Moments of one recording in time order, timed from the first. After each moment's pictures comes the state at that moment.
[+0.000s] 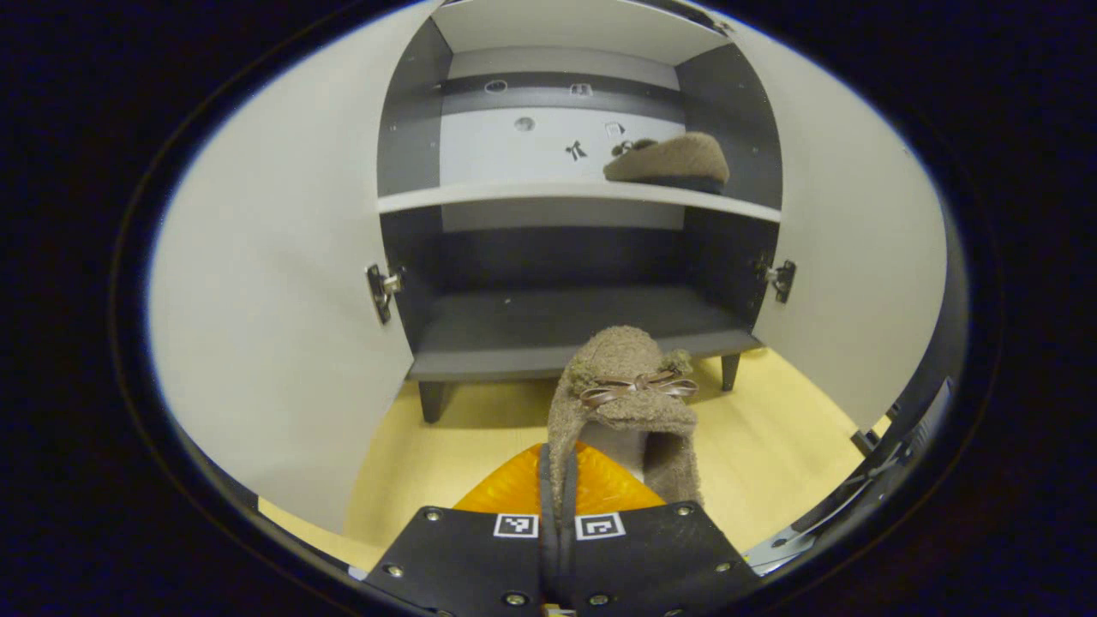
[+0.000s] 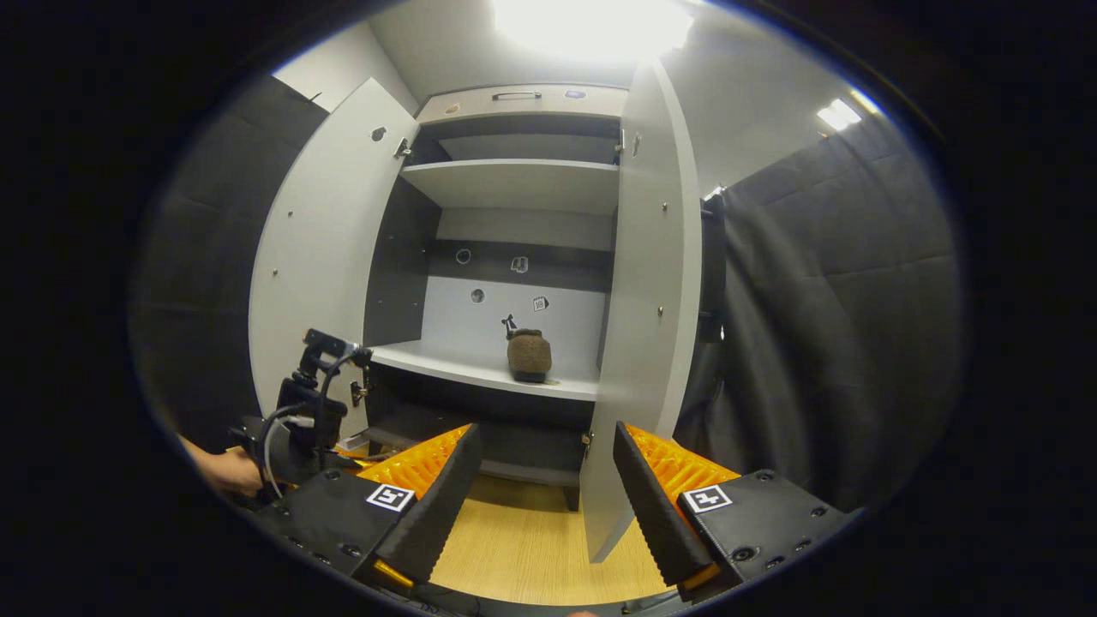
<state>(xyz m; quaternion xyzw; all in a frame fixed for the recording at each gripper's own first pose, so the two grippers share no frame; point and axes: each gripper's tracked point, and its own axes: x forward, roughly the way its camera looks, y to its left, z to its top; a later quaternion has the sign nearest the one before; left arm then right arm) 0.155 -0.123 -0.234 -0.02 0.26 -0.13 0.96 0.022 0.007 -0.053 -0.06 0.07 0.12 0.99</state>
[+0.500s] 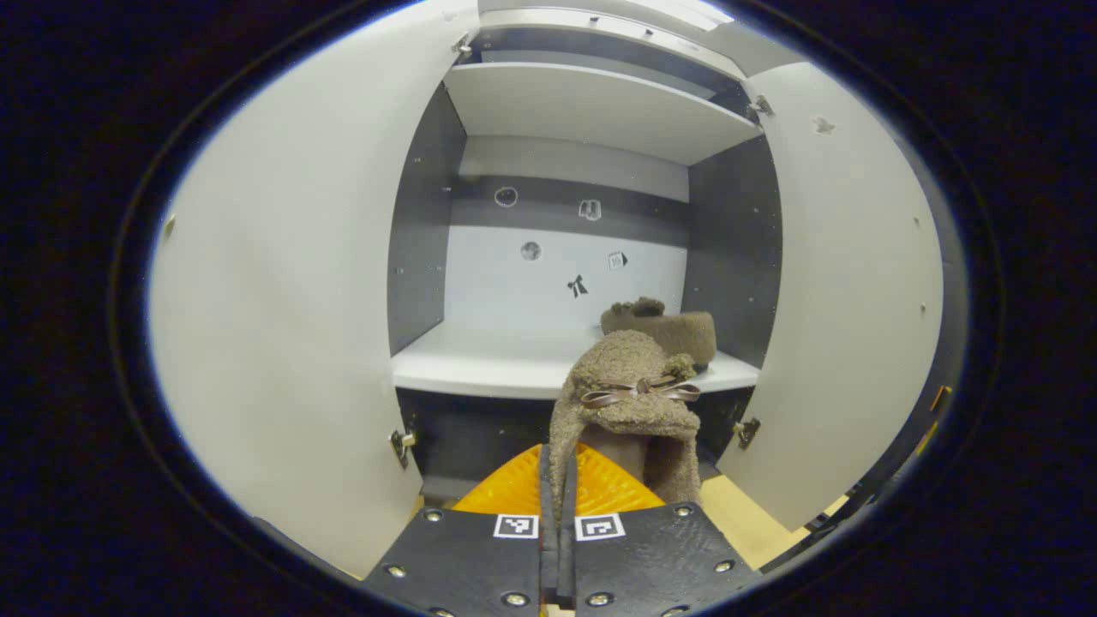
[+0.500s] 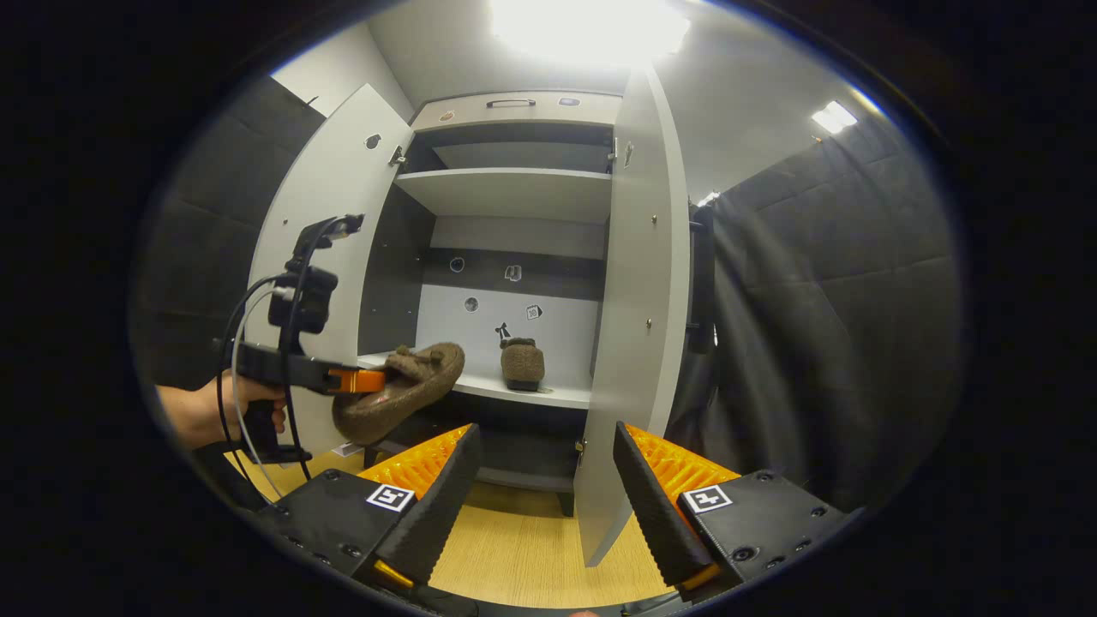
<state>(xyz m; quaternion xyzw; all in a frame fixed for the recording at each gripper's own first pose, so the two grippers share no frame) 0.209 -0.109 -0.094 -0.07 0.12 -0.13 0.98 0.025 0.000 -0.045 -0.06 0.06 0.11 0.99</state>
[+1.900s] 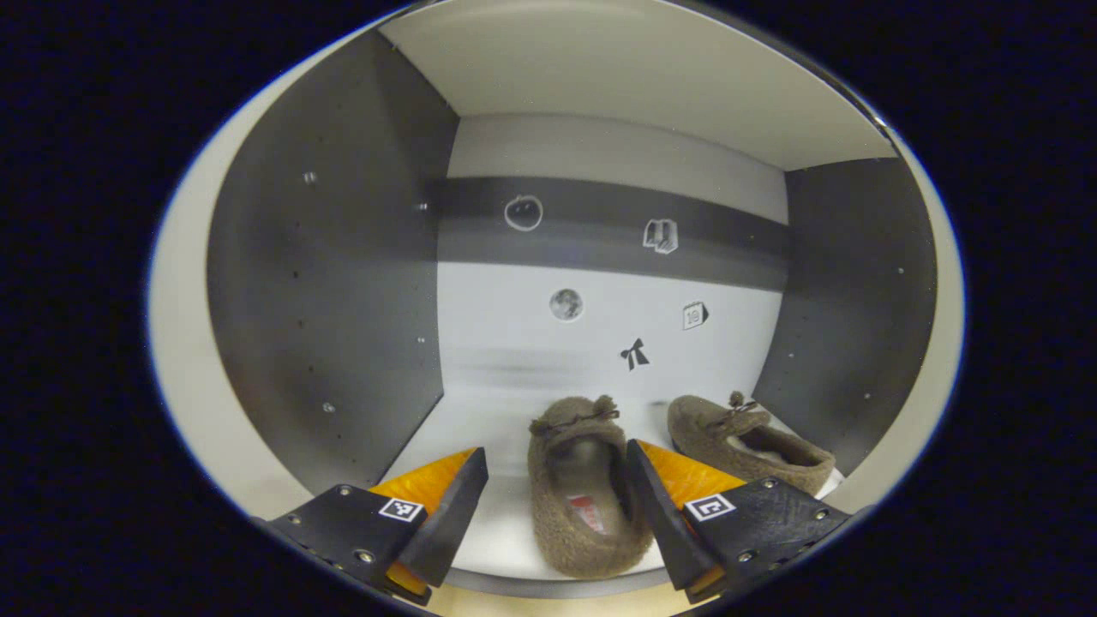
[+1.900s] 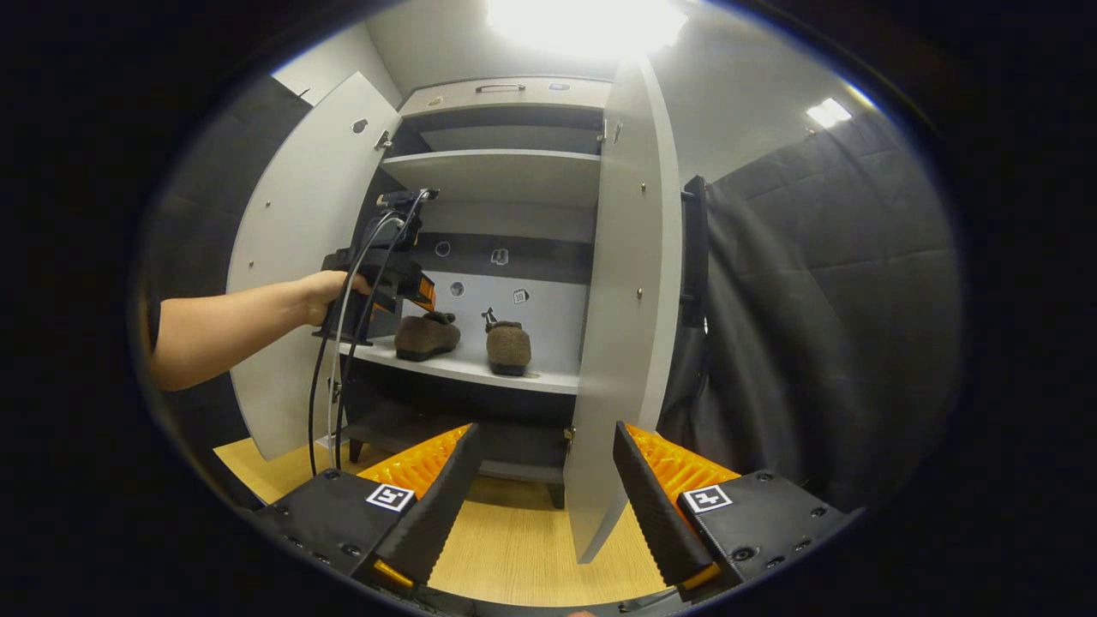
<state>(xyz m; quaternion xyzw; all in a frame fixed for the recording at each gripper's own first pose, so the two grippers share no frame) 0.387 -0.103 -0.028 -0.05 0.15 -0.09 0.98 0.031 -0.005 -0.063 -0.06 0.08 0.09 0.99</state>
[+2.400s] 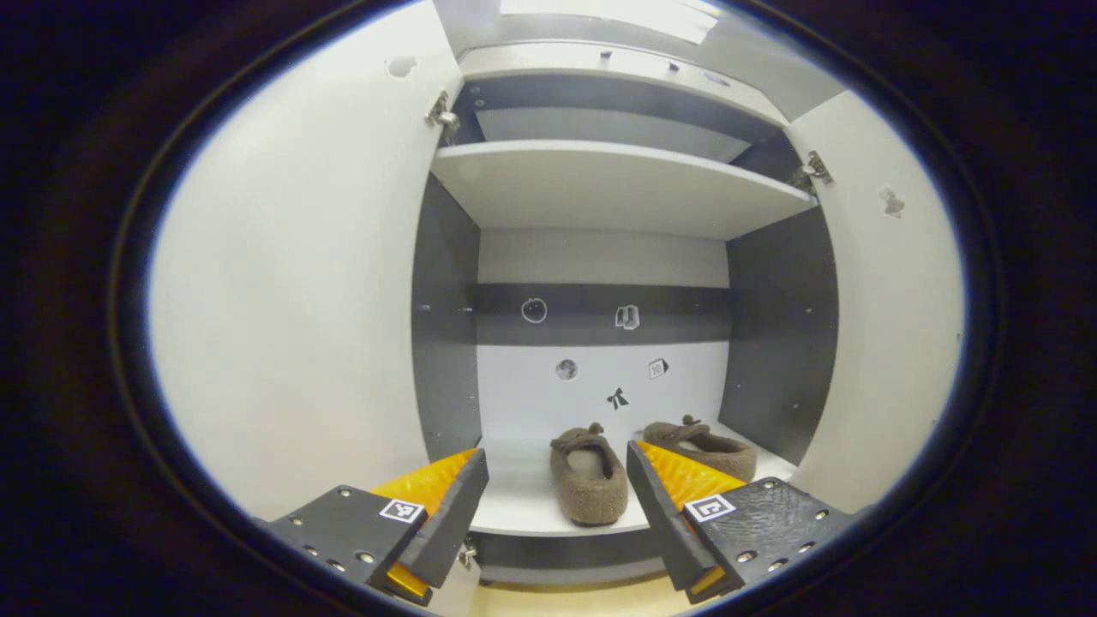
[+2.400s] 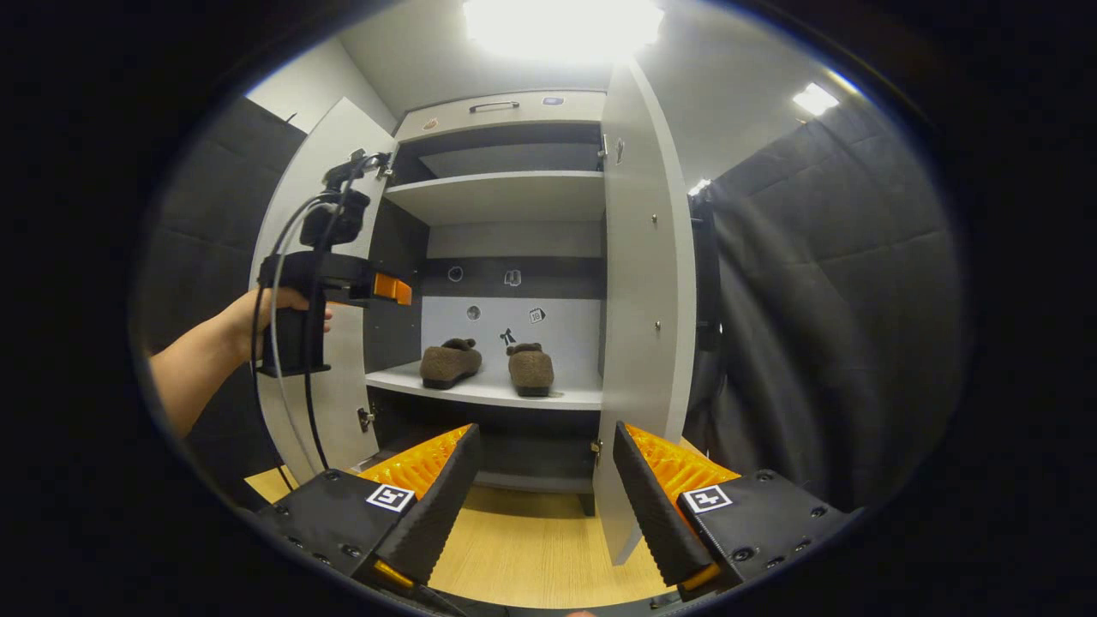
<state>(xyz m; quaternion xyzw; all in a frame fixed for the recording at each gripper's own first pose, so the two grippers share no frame) 0.255 -0.059 0.050 -0.04 0.04 -0.08 0.99 0.020 0.019 -0.033 -0.02 0.07 0.11 0.99</state>
